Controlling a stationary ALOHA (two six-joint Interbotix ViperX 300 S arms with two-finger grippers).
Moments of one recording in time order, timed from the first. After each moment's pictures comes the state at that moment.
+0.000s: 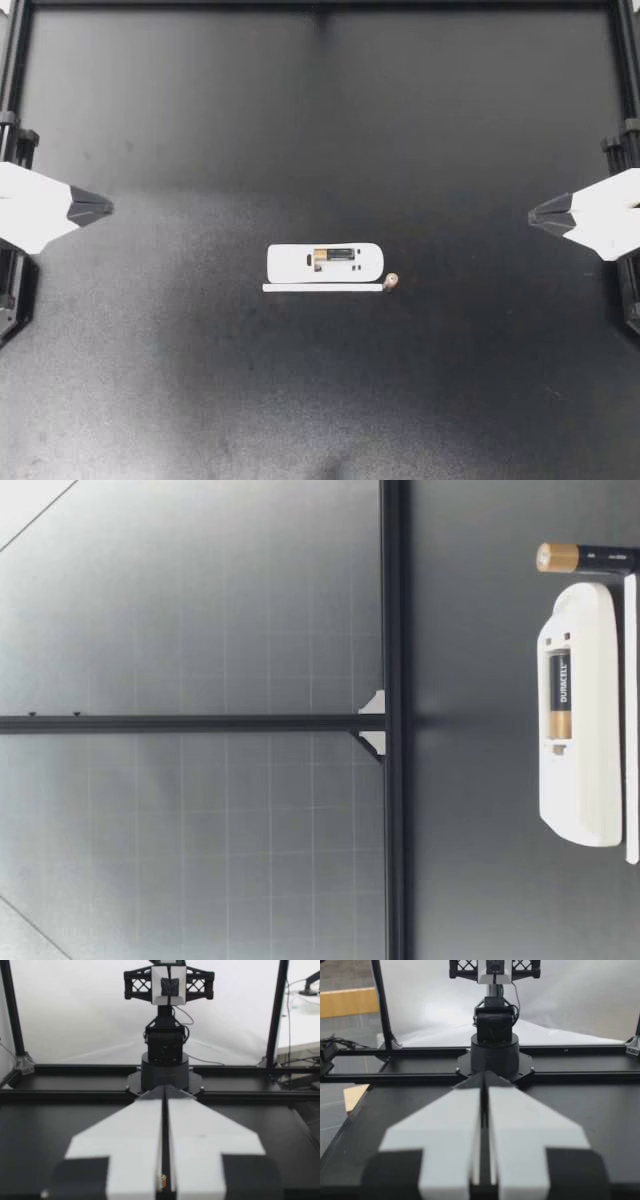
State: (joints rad) left arm 0.00 -0.96 1.17 0.00 -0.29 0.00; right arm -0.01 -0.96 1.17 0.00 -0.29 0.00
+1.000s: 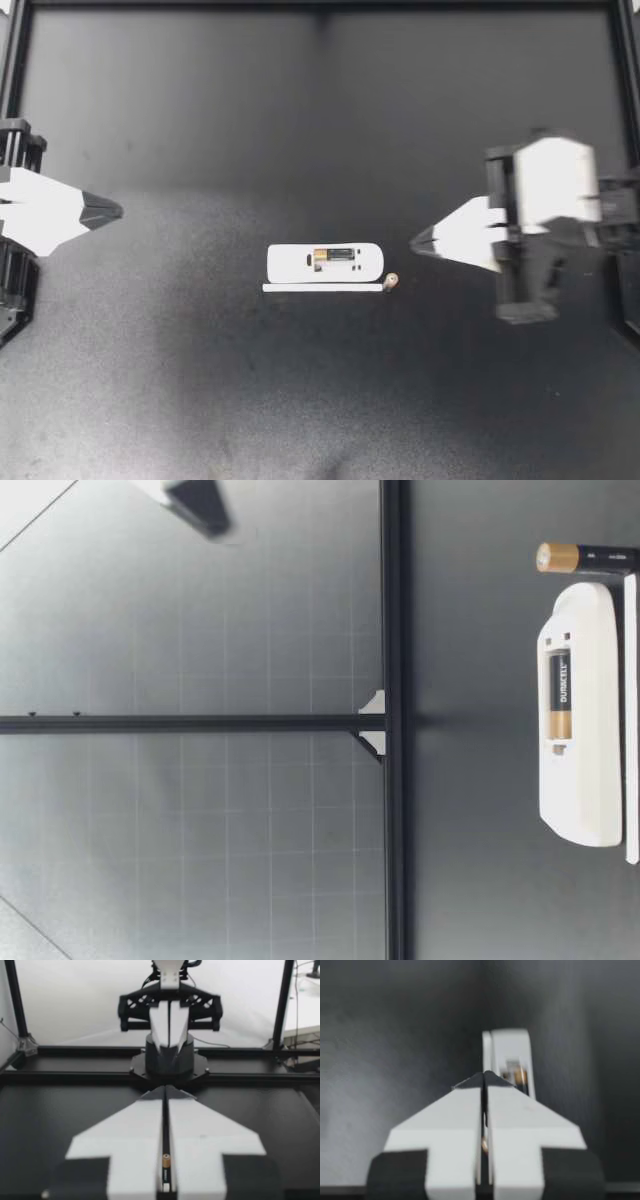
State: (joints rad) left arm 0.02 -0.94 1.20 0.00 -0.30 0.00; right arm -0.05 -0.44 0.87 0.00 0.17 0.00
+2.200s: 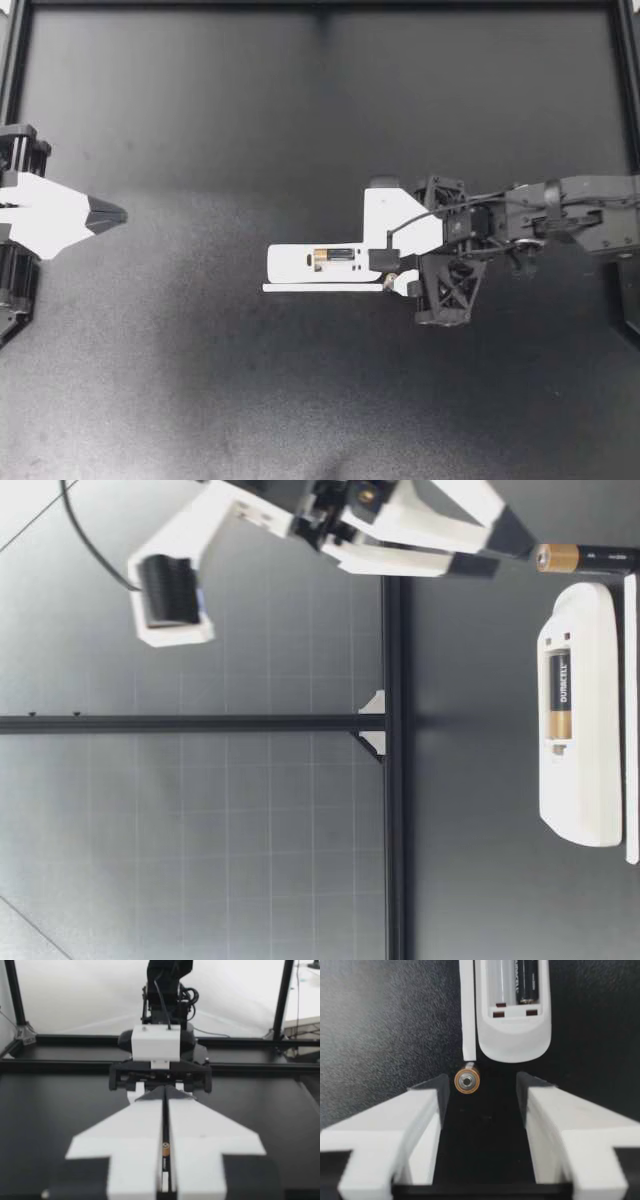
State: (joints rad) left arm 0.02 -0.94 1.22 0.00 -0.30 0.00; right arm -0.07 -0.01 0.69 -0.02 0.45 -0.01
